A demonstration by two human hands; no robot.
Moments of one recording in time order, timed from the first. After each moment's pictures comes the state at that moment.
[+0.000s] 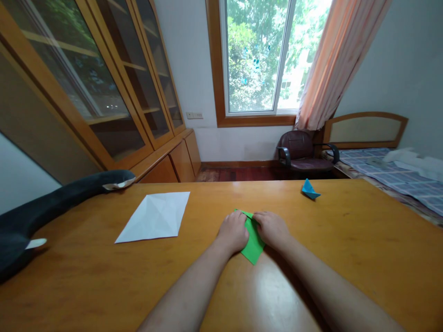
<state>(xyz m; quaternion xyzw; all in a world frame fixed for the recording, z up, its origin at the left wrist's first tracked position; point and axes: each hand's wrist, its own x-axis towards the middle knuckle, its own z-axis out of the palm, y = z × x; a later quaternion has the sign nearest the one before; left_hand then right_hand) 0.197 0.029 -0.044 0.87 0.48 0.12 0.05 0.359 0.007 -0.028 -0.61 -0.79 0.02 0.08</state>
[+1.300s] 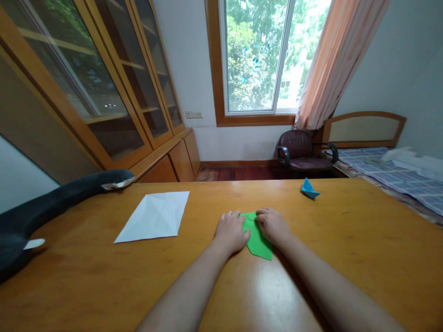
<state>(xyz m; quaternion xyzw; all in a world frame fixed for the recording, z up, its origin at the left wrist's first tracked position) 0.193 0.023 -0.041 0.87 0.49 0.10 0.01 0.374 0.018 -0.045 -0.59 -0.80 0.01 0.12</state>
